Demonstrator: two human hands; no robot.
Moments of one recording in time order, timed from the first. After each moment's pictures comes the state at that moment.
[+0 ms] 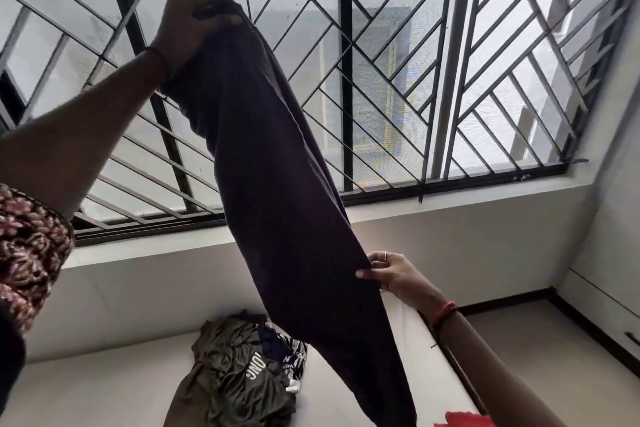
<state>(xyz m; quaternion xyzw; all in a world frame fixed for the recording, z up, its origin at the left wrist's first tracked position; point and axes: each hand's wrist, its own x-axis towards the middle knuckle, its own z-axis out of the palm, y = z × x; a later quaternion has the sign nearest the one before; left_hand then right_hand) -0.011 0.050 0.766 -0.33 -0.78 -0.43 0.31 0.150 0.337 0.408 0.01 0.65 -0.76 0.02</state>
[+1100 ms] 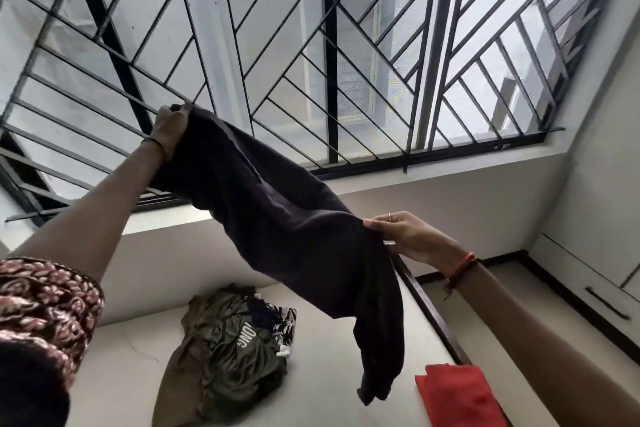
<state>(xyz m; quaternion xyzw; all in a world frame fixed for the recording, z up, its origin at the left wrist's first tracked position) -0.077 0.024 0.593 -0.03 -0.82 -0.56 0.13 0.175 0.357 0.454 0.06 0.69 -0.72 0.08</state>
